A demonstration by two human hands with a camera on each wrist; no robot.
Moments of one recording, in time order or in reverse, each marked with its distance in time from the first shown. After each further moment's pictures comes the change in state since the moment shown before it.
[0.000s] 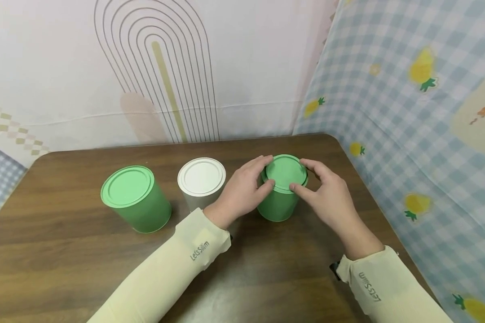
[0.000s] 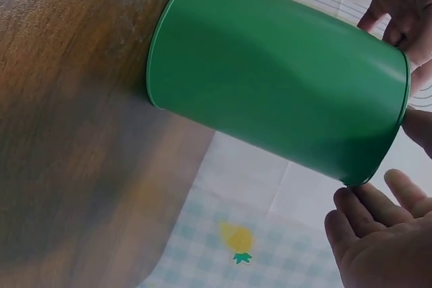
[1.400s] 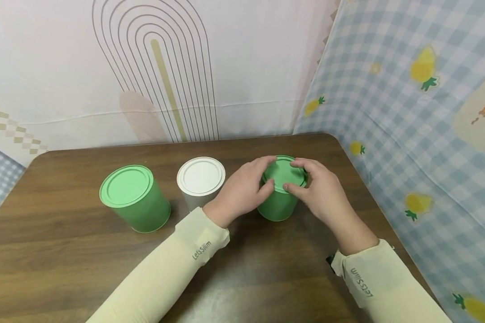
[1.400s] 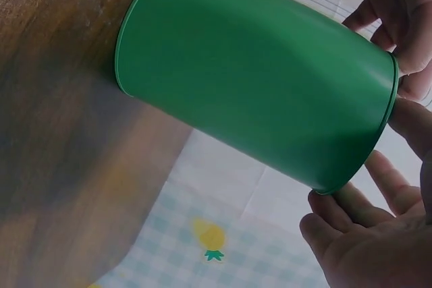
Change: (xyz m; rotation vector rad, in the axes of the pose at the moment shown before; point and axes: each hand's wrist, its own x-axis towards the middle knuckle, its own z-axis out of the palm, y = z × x) left_hand 0.005 -0.003 0.002 0.077 -0.032 0.060; right_hand 0.010 -0.017 -0.001 -0.133 -0.098 0.024
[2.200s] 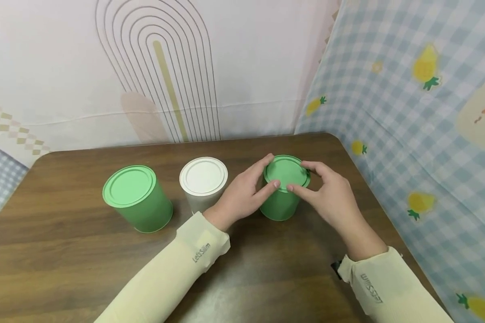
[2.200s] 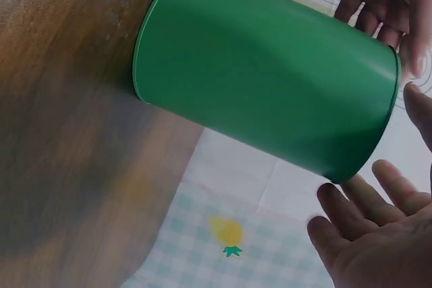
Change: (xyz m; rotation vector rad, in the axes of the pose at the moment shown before) left_hand -0.011 -0.013 0.010 -0.228 0.020 0.000; right_hand -0.011 0.009 0.000 0.044 0.074 0.010
